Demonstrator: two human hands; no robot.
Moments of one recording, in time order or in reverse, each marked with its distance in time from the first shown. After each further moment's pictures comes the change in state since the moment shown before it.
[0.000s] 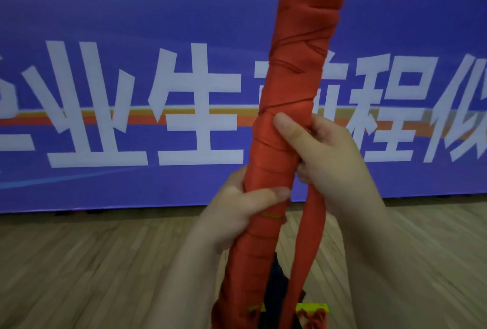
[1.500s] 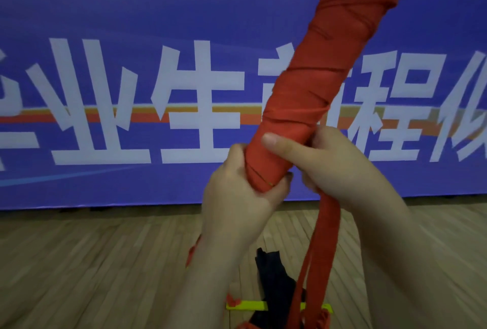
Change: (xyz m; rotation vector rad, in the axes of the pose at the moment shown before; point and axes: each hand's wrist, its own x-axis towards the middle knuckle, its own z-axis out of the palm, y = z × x) left_hand 0.002 0.002 0.006 0.631 0.500 0.269; right_hand 0.015 0.006 -0.007 -0.312 -0.137 0.036
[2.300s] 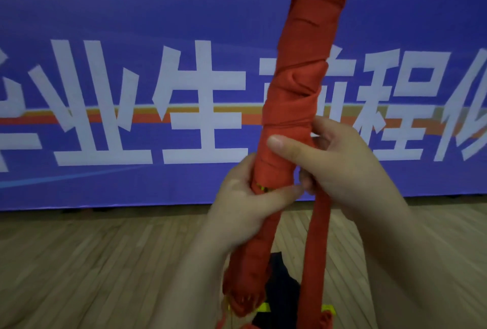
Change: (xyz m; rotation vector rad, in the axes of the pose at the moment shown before) left_hand 0.004 0.001 0.000 -0.427 -0.340 -0.127; right_hand -0.005 -0.001 0.000 0.132 0.016 -0.041
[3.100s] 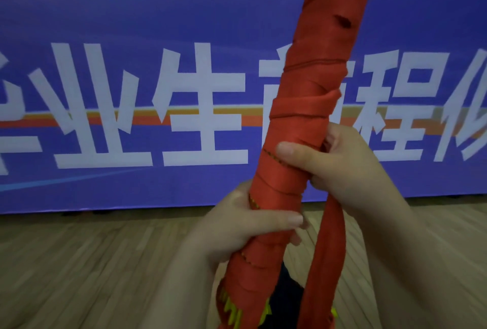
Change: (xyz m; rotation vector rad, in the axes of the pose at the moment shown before) left_hand -0.010 0.009 -0.015 -0.201 -0.357 -0.161; right_hand -0.004 -0.009 -0.002 0.153 -0.066 -0.076
